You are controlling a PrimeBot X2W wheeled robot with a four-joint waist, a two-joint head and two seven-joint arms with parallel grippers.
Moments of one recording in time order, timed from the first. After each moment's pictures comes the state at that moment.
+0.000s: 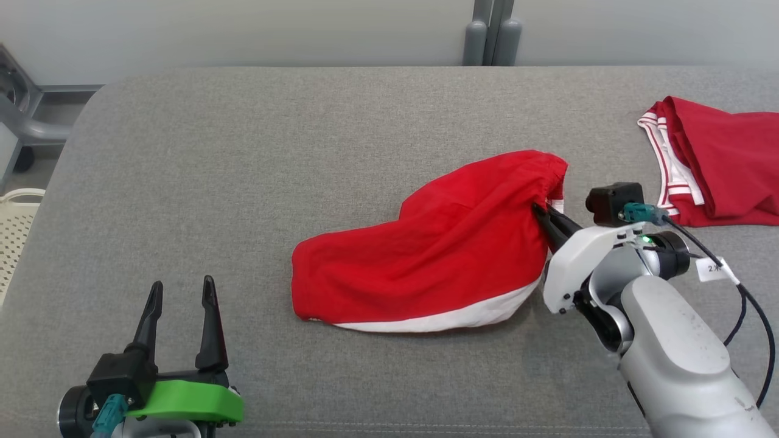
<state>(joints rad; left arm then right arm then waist) -0.01 0.05 0.00 0.14 -0.20 -0.06 -0.26 -0.48 -0.16 0.26 0.50 0.34 0.13 0.09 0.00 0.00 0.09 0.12</state>
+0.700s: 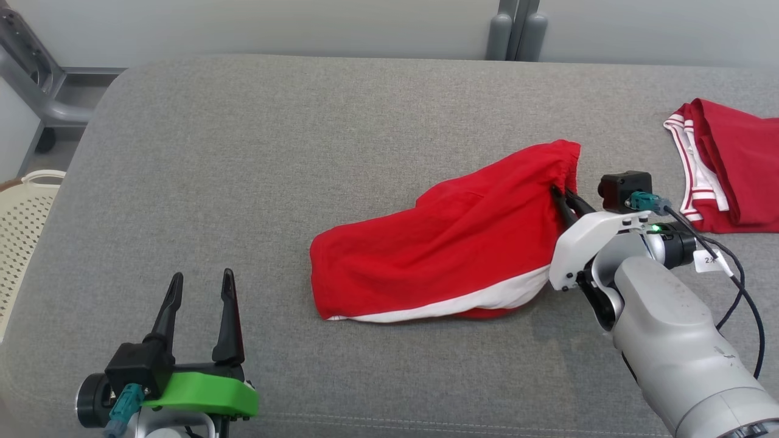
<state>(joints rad) -0.04 0.05 -0.05 0.17 -0.21 -0.06 -0.26 -0.73 -0.13 0.29 1.03 0.34 0.13 -0.21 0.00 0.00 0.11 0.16</state>
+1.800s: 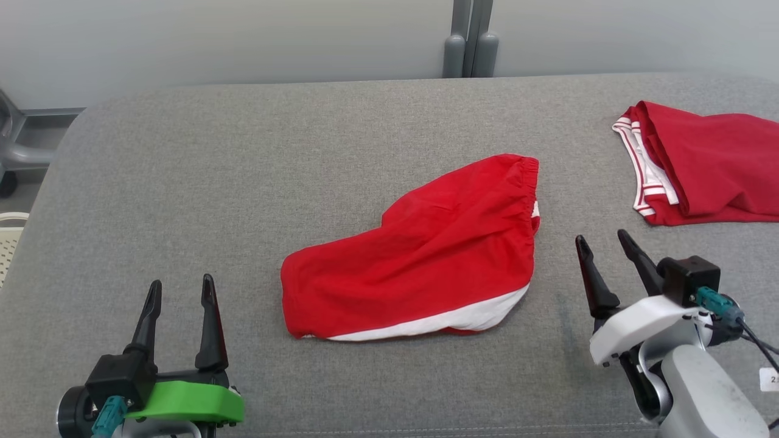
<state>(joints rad) -0.01 0.05 -0.01 0.12 -0.20 -0.05 -0.26 -0.30 -0.21 0.17 0.49 0.33 0.13 -0.26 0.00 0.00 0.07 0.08</state>
